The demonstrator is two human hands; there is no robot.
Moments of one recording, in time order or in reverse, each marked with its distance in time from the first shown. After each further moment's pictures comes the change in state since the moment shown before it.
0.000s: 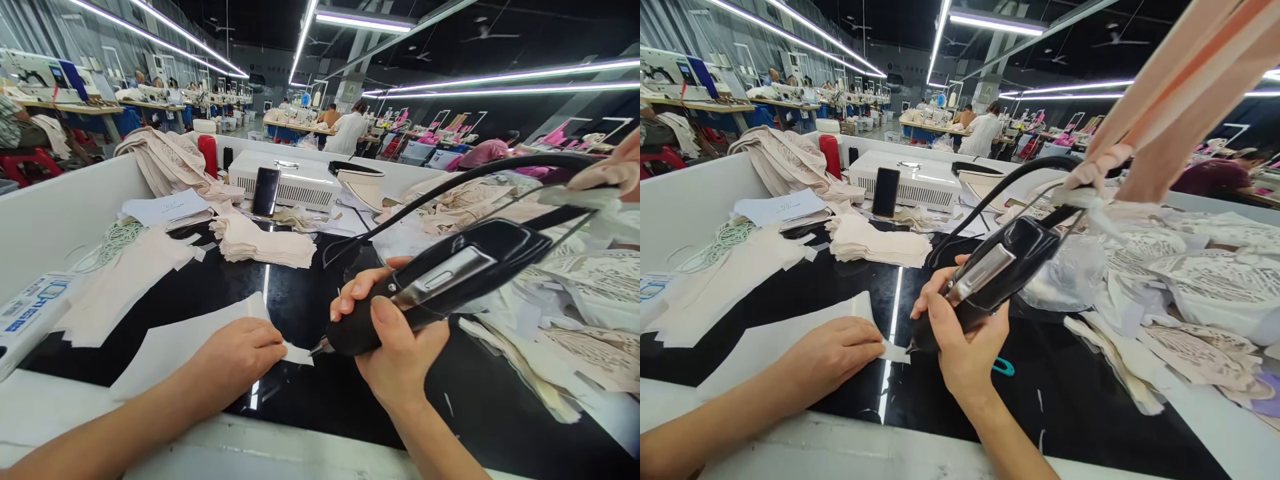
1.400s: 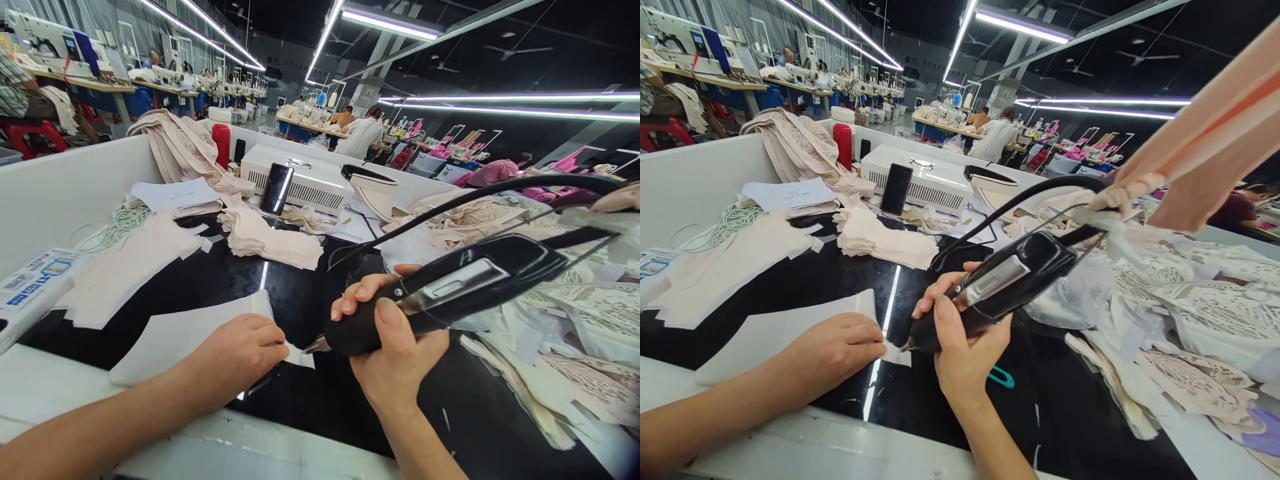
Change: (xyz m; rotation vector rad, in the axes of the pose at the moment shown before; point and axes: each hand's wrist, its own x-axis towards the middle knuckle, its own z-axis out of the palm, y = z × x) left_hand 0.003 0.006 0.000 -0.012 -0.013 -0.034; right_hand 0.000 0.004 0.007 -0.010 0.003 0.035
